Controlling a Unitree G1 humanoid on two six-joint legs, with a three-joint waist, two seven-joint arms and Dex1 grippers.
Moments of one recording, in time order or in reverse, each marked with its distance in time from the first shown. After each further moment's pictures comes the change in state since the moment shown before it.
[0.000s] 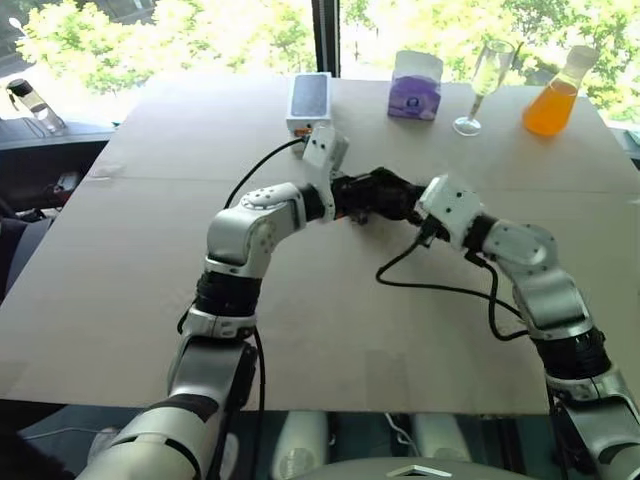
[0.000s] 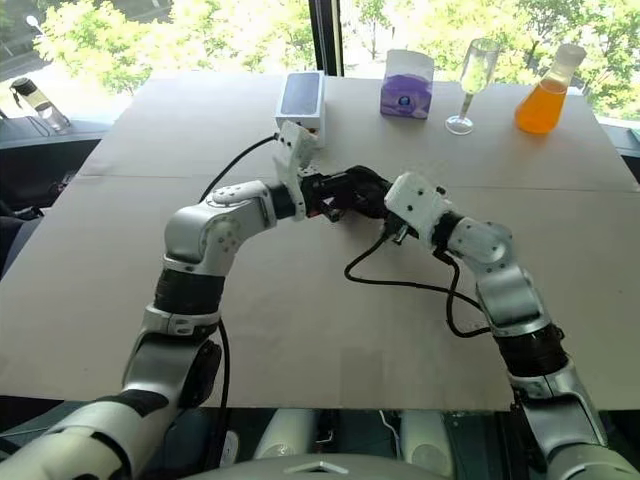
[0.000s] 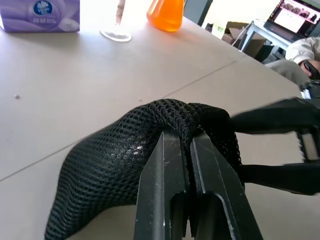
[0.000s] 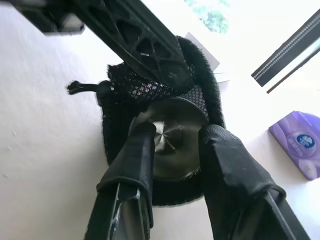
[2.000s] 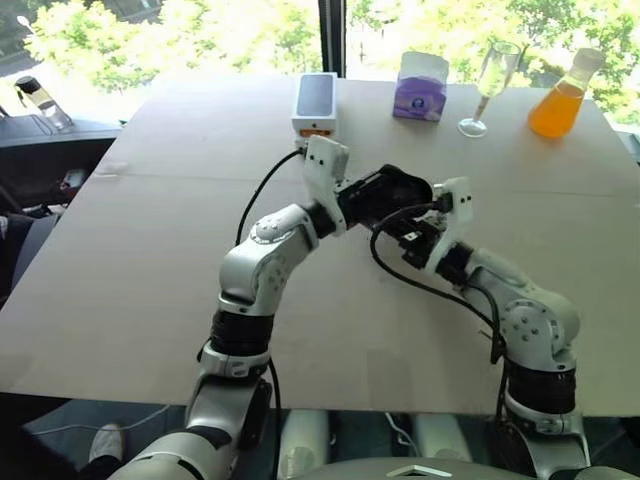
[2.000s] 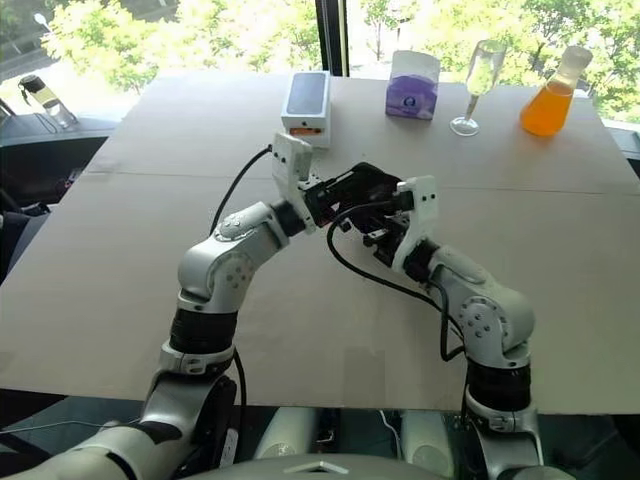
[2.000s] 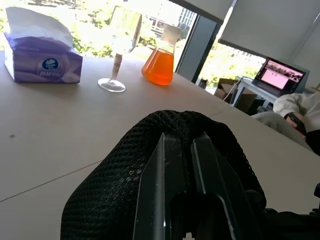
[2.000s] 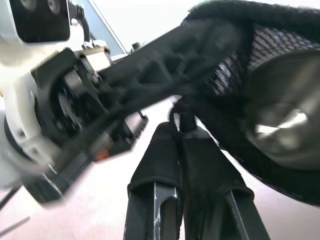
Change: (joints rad) left arm 0.202 -0.106 0.014 -0.194 -0.050 -0.207 0.037; right arm 0.078 0.245 -0.195 -0.188 0.681 0.571 -0.342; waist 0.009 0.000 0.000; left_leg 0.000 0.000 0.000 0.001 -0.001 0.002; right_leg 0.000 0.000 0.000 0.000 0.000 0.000
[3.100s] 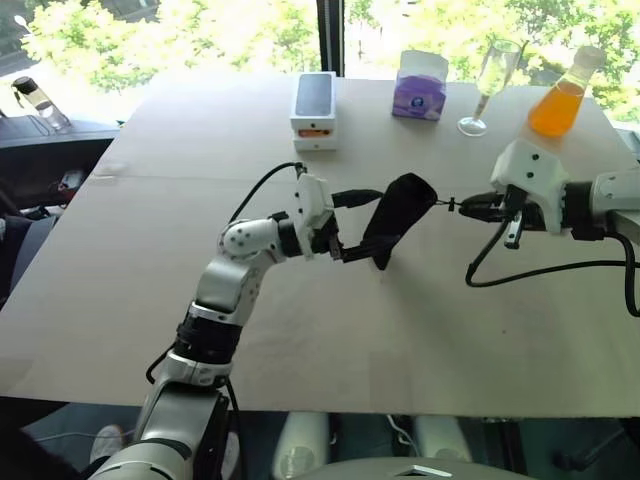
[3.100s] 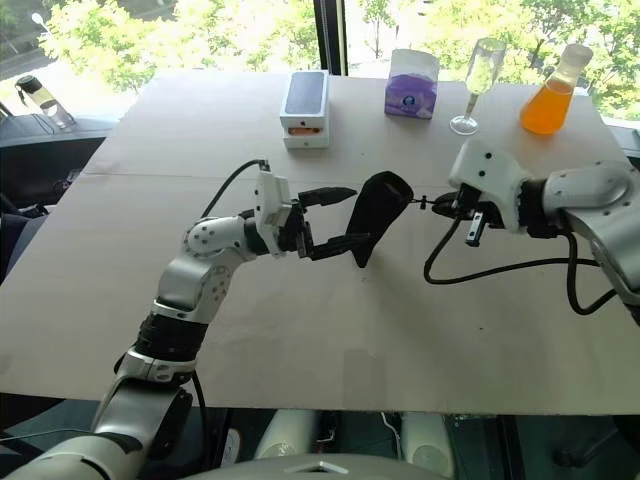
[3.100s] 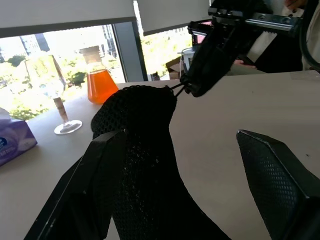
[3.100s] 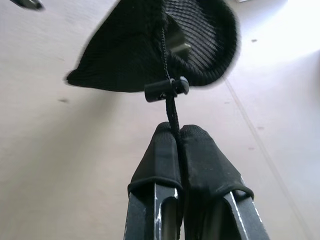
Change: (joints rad) left arm 0.079 0.238 -0.123 0.117 0.111 -0.497 -0.494; right arm -0.292 -0.886 0.258 0.169 -0.282 -0.251 0.580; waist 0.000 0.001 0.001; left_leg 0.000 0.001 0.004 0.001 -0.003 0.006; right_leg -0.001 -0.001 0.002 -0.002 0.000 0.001
